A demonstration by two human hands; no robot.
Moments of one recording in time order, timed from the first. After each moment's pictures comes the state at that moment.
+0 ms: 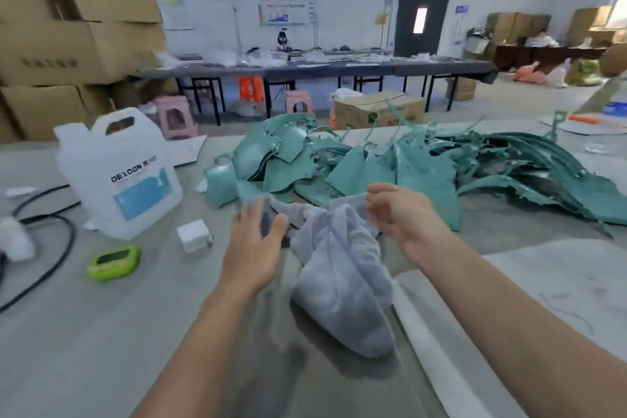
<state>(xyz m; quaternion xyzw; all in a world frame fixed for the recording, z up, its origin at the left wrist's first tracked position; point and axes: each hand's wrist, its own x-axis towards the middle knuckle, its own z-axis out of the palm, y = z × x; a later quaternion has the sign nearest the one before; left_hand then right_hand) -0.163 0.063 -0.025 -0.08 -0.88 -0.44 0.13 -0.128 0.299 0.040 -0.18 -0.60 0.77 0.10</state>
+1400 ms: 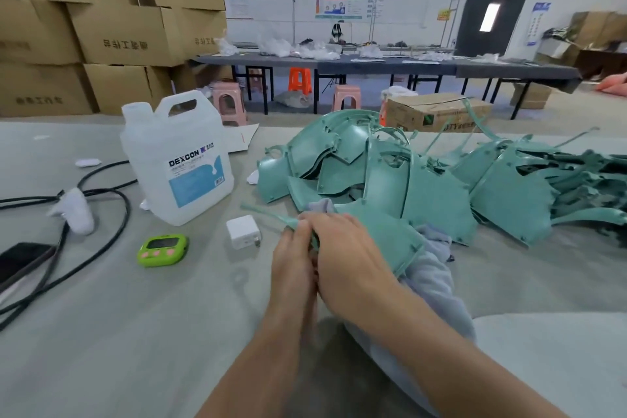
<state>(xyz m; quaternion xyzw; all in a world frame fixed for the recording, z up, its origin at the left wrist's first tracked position) -0.147 0.070 -0.012 0.02 -0.49 -0.87 0.02 -0.134 0.140 0.016 0.12 -0.95 0.21 0.20</state>
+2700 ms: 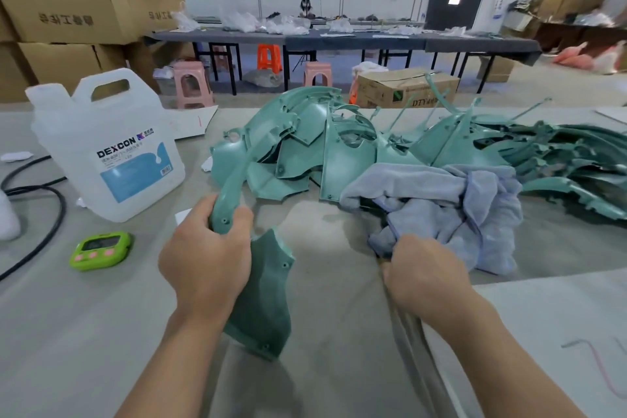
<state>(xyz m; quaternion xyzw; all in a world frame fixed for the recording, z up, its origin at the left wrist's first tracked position) -0.155 0.038 -0.009 0.13 -0.84 -0.40 0.35 -0.129 0.289 -0.016 -0.13 -0.99 0.09 0.00</state>
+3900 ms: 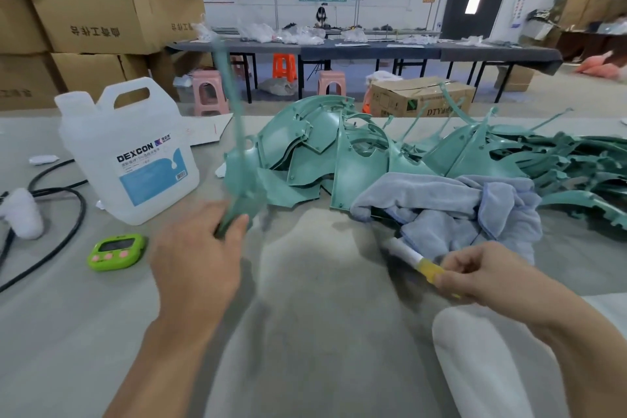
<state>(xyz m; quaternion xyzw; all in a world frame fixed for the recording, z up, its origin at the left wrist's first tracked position) -0.152 0.012 -0.001 0.01 -0.87 -0.24 0.44 -0.111 0.365 0.014 -0.05 -0.91 0.40 -0.08</state>
